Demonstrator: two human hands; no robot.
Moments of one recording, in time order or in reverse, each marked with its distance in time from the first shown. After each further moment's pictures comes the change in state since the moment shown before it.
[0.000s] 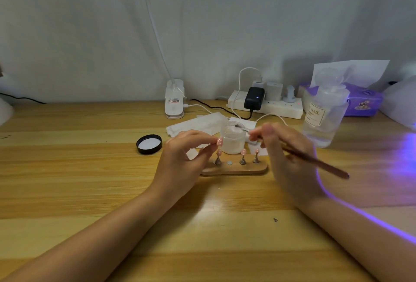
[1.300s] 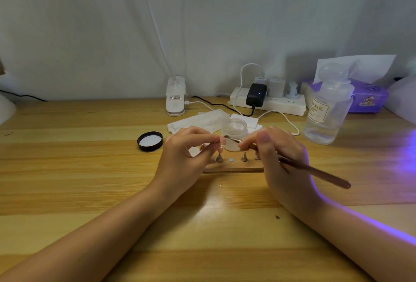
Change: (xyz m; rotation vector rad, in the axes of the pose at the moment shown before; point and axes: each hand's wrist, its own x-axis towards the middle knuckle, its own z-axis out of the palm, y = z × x) left_hand -0.001 0.005 0.001 0.003 -0.013 -0.064; right_hand -0.012 0.002 0.012 -0.059 -0.040 -0.117
